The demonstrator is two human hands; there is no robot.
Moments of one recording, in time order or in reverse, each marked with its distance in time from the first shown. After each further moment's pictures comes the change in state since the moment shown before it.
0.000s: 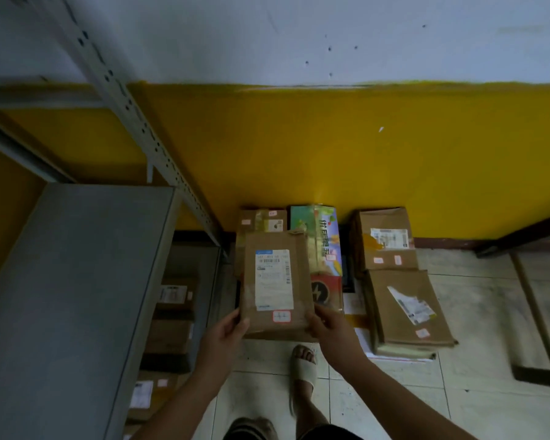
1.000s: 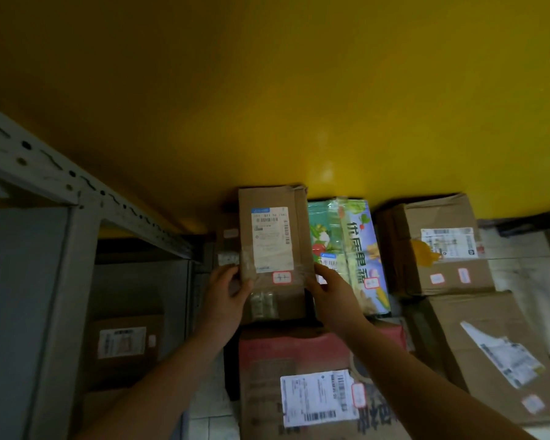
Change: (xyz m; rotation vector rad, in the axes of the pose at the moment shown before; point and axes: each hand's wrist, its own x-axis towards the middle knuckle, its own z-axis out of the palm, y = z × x) left_hand 0.364 -0.043 0.012 0.190 -0.083 0.144; right_hand 0.323 0.039 0.068 -0.094 0.172 0.154
